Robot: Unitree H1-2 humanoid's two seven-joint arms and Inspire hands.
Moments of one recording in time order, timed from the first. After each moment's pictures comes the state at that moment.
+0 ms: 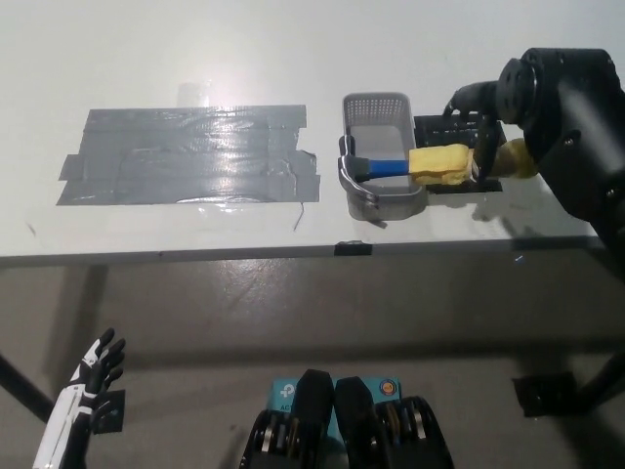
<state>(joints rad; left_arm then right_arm) 0.15 0.23 0.07 -0.08 0.01 -0.09 -0.08 -1.19 -0.32 0.50 0.63 -0.90 0.43 0.98</state>
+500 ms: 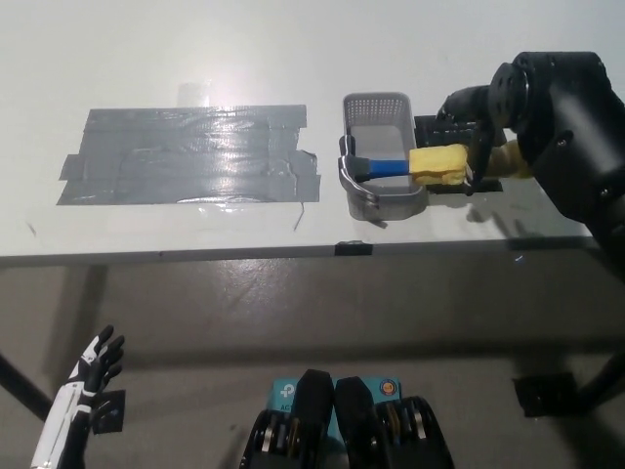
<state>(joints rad) 0.15 0.24 0.07 -0.10 0.01 -0.09 -0.08 -1.19 -0.31 0.52 0.68 -0.87 0.44 0.95</state>
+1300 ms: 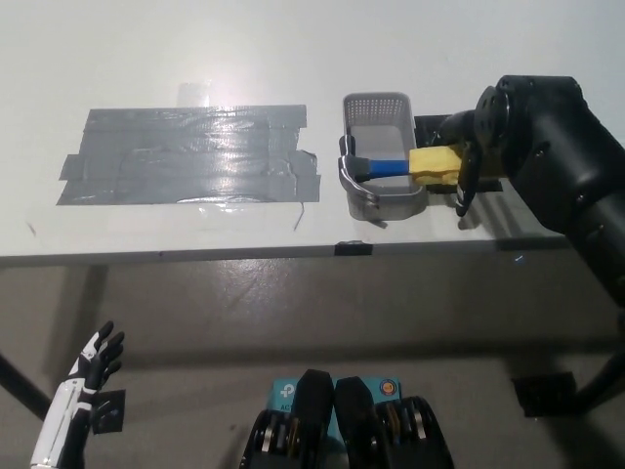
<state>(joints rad) 0.14 0.24 0.07 -0.11 0.02 -0.08 -0.08 -1.19 -0.27 0.54 0.81 -0.83 0.42 0.88</state>
